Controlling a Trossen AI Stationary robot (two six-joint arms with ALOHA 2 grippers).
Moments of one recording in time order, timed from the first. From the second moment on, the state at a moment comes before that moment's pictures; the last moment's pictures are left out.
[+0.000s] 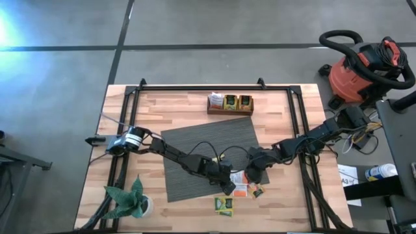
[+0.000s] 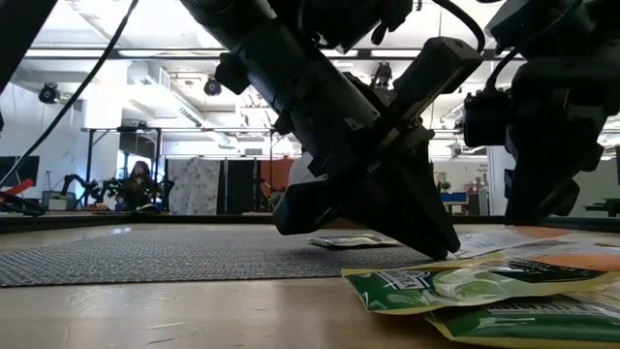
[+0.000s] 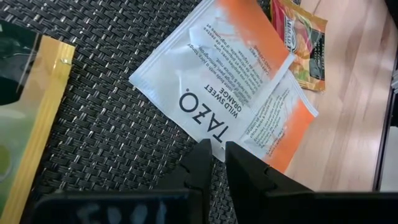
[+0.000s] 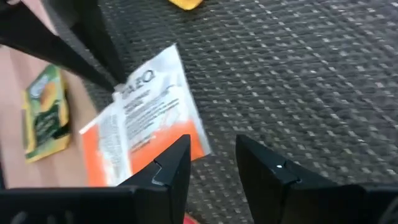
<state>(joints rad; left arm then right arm) -0.28 2.19 1.46 -0.08 -0.02 -1.01 0.32 1.42 0.48 0.02 0.00 0.95</state>
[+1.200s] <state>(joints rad) -0.27 2.09 1.46 -0.09 -0.15 -1.00 0.32 1.35 0.48 0.13 -0.02 0.90</state>
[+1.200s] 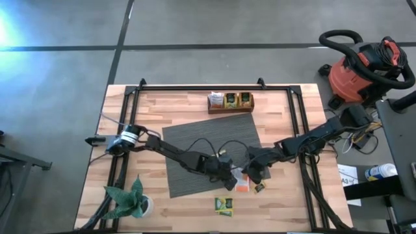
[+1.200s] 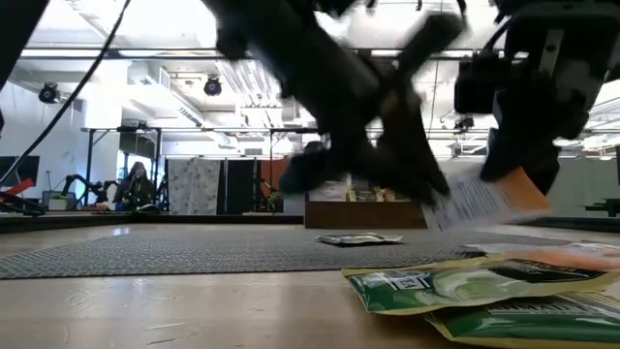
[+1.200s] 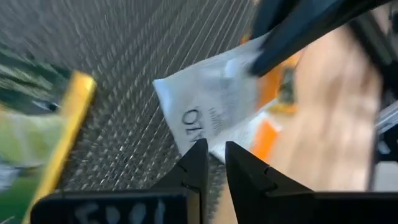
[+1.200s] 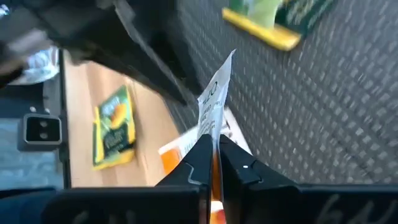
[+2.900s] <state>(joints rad) -0.05 1.58 1.16 0.45 -0.36 -0.83 0.33 0.91 0.56 0.38 0.77 0.57</state>
